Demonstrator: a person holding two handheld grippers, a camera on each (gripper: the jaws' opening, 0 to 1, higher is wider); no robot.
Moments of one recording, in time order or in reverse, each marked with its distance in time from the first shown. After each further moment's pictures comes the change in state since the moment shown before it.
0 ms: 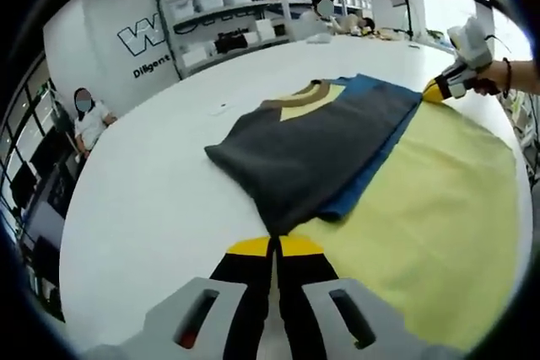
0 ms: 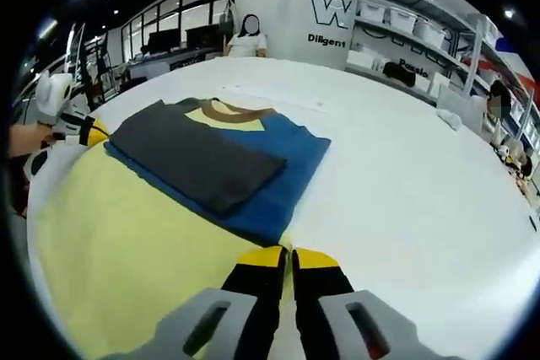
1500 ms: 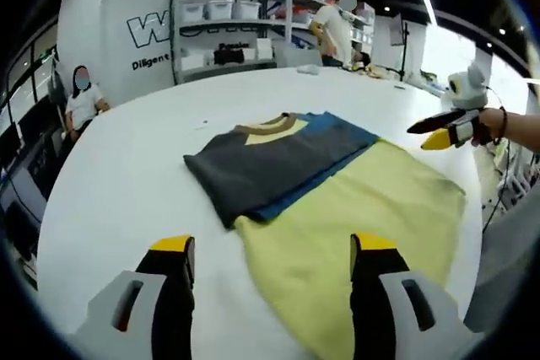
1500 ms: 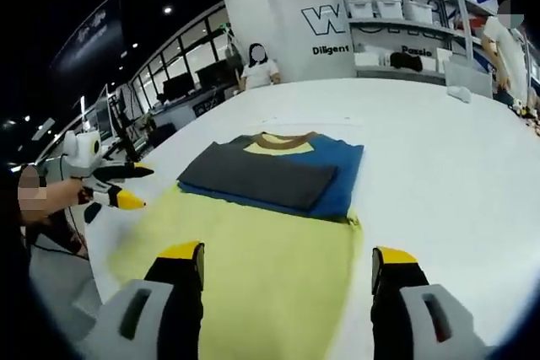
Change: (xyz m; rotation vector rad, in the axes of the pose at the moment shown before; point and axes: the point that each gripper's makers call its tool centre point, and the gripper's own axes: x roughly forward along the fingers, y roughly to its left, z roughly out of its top) left arm -0.069 -0.053 0.013 -0.158 -0.098 -0.122; right arm -0.086 0.066 0.005 0.209 -0.103 0.218
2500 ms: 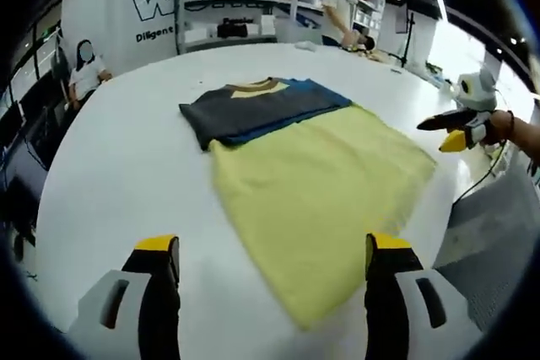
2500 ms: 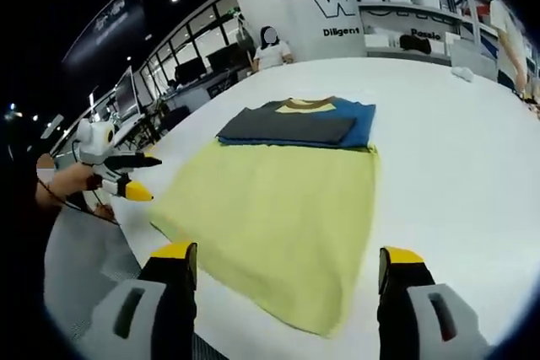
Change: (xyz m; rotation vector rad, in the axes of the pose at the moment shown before) left arm -0.065 -0.042 -0.072 -0.077 0.168 0.008; right arm -0.068 0.040 -0.077 0.014 0.114 0.048
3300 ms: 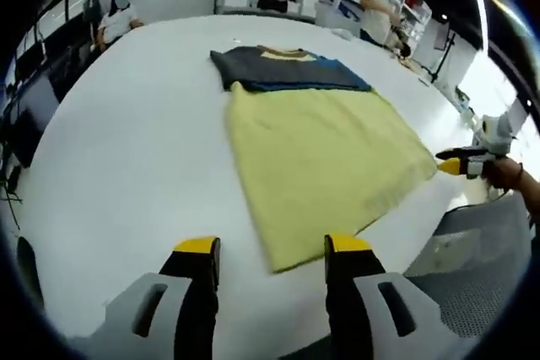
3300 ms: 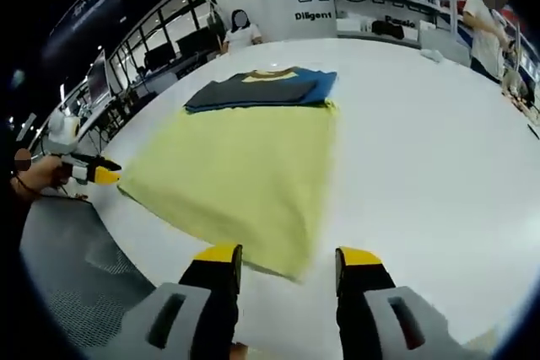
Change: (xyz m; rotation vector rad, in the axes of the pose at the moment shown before) left arm -0.018 -0.014 -0.049 -0.266 0.066 0.031; right arm -0.020 -0.032 -0.050 0.020 0.081 -0.180
